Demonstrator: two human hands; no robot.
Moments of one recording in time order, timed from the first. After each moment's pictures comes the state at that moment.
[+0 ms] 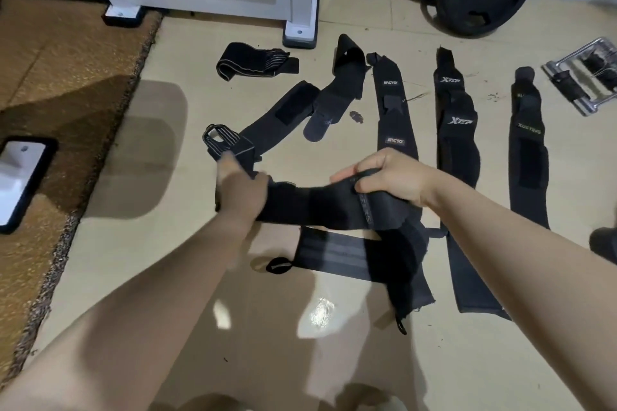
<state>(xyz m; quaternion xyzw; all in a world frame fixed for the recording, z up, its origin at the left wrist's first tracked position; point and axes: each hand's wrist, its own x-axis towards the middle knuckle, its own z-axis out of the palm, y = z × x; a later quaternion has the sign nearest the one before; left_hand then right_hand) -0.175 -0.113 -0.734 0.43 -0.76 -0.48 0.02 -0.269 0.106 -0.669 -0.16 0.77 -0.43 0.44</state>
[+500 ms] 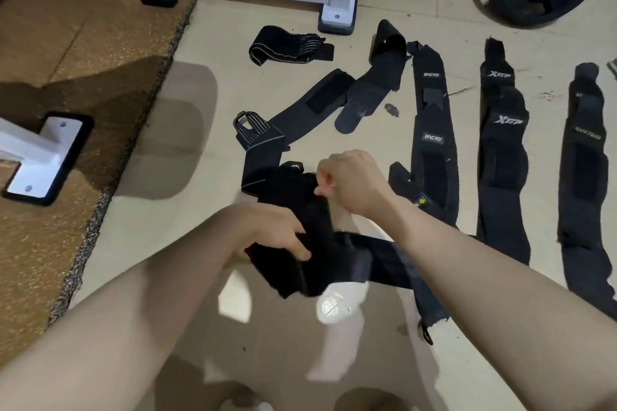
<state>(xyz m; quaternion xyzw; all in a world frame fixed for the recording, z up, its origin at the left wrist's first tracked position) -0.137 -0.120 -0.698 0.12 -0.79 -0.33 -0.50 -0.240 0.017 -0.720 -0.41 0.89 -0.09 0.17</state>
